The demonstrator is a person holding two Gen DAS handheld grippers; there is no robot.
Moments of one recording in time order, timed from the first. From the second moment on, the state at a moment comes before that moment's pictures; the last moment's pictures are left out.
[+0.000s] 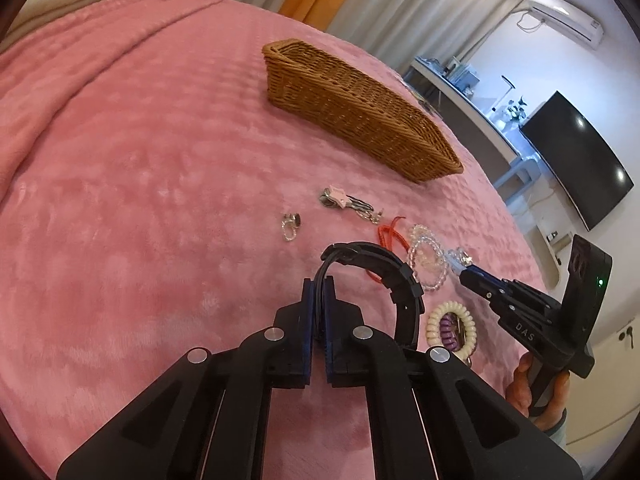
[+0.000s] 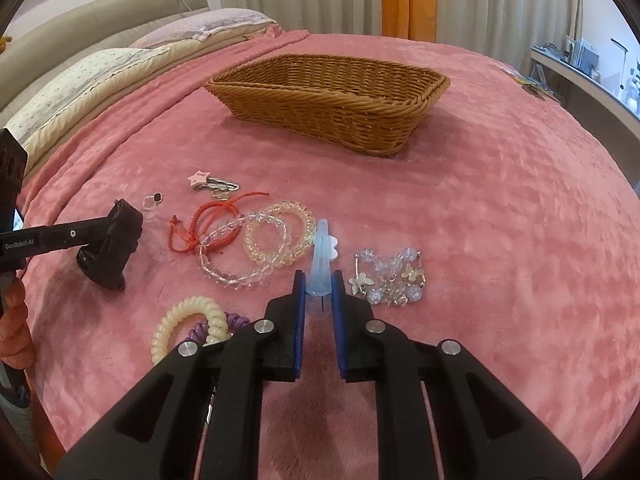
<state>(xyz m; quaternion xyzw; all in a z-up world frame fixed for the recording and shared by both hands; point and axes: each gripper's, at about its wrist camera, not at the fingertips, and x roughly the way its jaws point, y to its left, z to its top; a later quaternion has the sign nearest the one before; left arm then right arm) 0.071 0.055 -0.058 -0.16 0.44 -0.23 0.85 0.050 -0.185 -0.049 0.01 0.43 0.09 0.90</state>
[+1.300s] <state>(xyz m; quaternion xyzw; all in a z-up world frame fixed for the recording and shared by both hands) 0.082 0.042 -0.060 -0.11 0.48 -0.22 0.84 0.079 -0.187 -0.065 0.03 0.49 0.09 0.87</state>
